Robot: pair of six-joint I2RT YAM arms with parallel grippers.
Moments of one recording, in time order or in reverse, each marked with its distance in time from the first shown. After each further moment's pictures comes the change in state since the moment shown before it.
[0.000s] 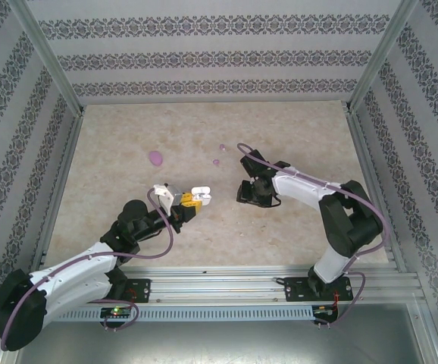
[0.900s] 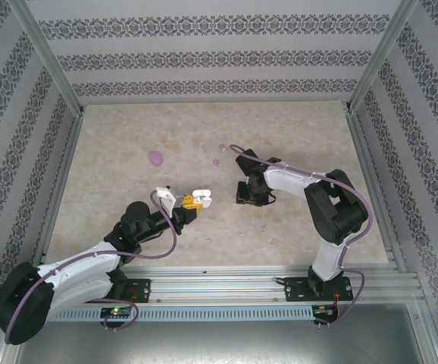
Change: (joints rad) left arm 0.000 0.060 -0.033 0.082 0.005 0.000; right arm -0.006 0.130 0.086 -0.040 -0.010 -0.080
